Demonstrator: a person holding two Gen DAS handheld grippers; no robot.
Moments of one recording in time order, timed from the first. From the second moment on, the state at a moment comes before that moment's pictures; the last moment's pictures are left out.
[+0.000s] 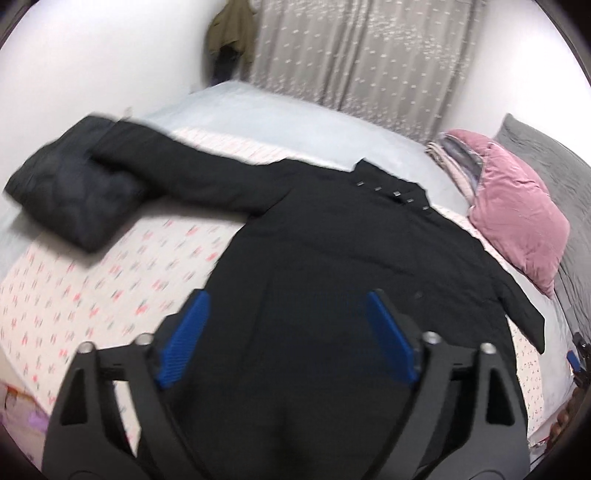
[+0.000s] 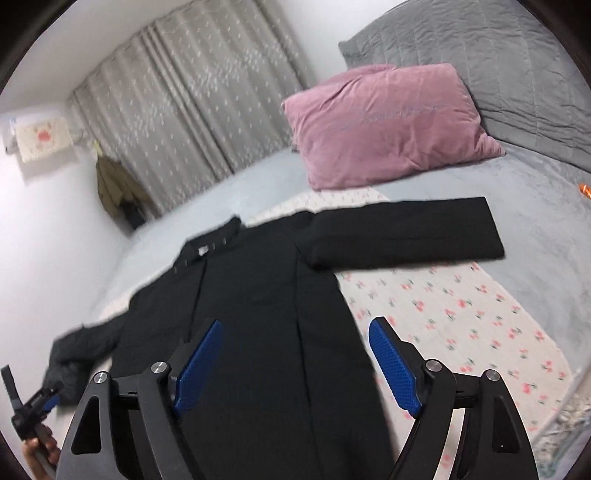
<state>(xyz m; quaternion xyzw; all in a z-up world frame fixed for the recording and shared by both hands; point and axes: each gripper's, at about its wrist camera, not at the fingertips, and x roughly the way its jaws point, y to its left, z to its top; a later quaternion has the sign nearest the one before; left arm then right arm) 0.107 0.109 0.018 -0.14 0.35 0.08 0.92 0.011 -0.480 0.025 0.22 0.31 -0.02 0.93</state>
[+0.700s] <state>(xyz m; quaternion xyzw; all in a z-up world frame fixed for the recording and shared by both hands) 0.243 0.111 -0.088 -0.18 0.46 0.09 0.86 0.116 -0.743 -0.122 0.56 0.28 -0.19 0.75</state>
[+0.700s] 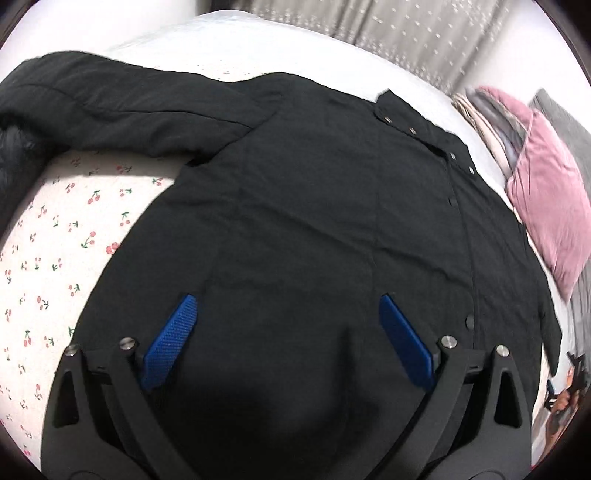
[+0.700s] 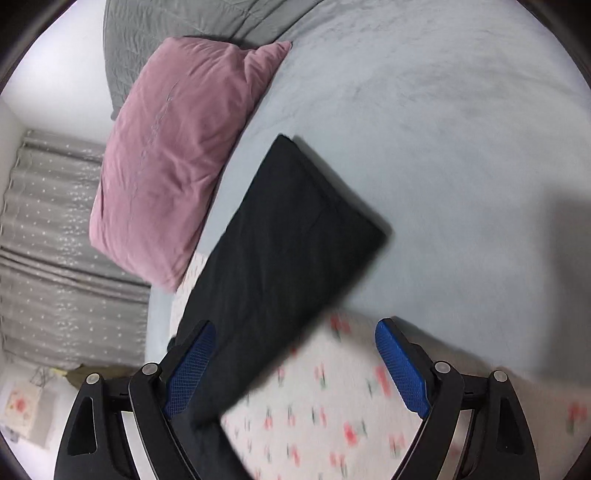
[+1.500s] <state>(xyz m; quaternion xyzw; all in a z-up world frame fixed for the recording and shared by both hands) 0.236 0.154 -0.068 -0.18 0.44 0.12 0.87 0.236 -0.677 0.024 0.24 0.27 -0.27 0.89</state>
